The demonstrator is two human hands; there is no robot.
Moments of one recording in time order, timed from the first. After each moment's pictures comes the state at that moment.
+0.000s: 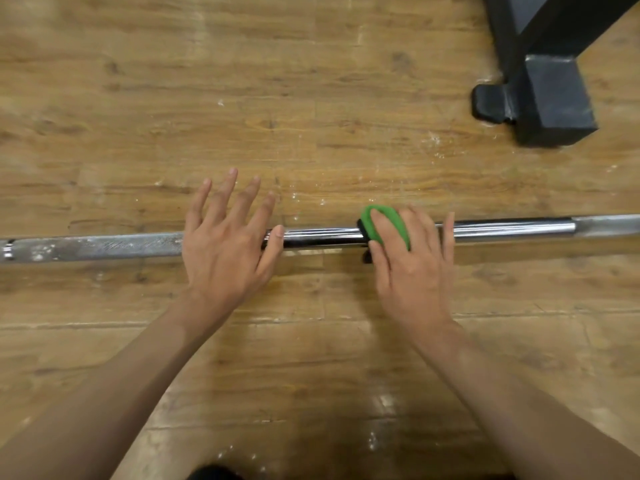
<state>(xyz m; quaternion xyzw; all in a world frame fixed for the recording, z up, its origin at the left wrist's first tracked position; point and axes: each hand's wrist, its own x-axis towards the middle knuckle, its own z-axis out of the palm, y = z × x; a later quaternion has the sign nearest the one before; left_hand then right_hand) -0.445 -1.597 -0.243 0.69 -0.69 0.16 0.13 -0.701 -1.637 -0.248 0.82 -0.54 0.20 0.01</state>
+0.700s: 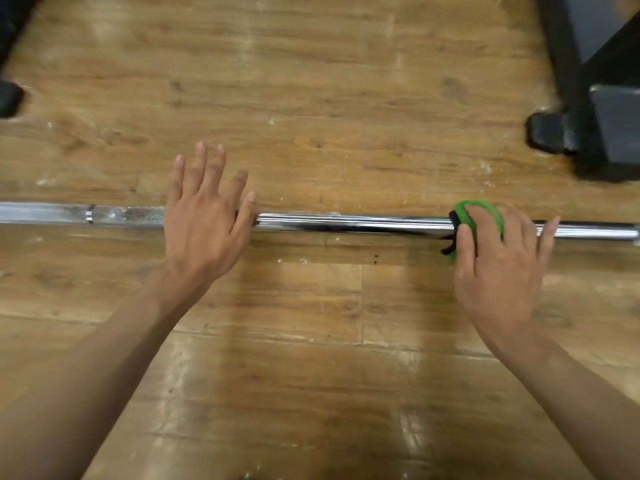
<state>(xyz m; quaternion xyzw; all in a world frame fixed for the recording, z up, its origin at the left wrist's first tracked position) -0.358 -1.616 -0.229 0.77 -0.62 0.09 0.09 -0.714 -1.689 -0.237 0.76 -0.62 0.18 0.03</state>
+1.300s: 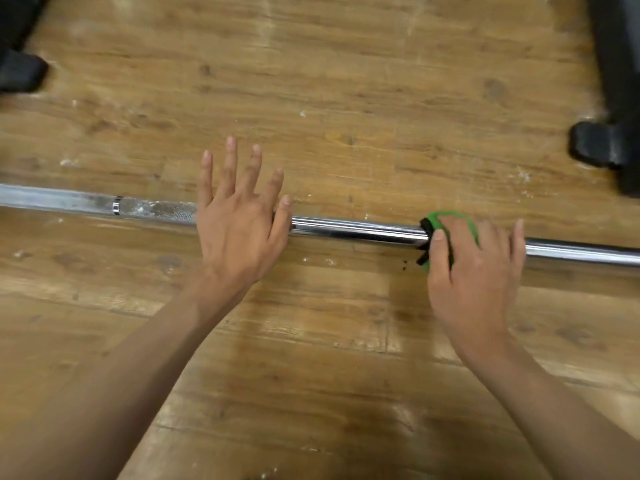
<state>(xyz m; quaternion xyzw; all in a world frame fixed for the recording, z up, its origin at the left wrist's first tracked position) -0.365 -1.609 -0.237 0.79 -0.60 0.13 0.08 -0.640 -1.671 -0.234 0.77 -0.60 0.20 -0.02</state>
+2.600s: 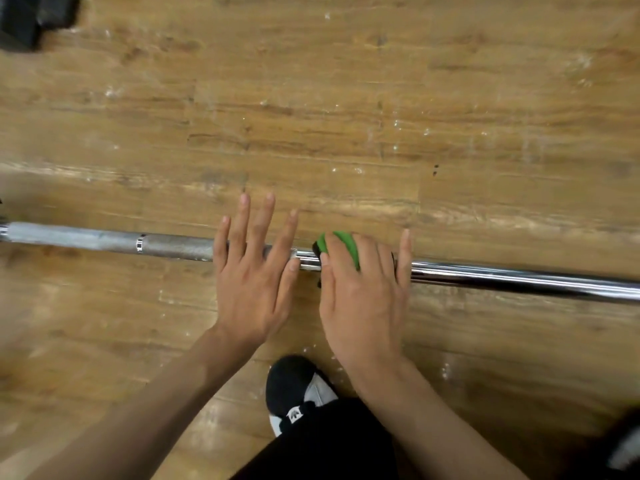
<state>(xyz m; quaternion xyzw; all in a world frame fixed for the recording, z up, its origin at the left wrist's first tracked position) -0.423 -1.425 -0.235 0.76 -0.64 0.03 0.11 -0.574 -1.472 -0.219 0.83 -0.51 0.18 -0.15</state>
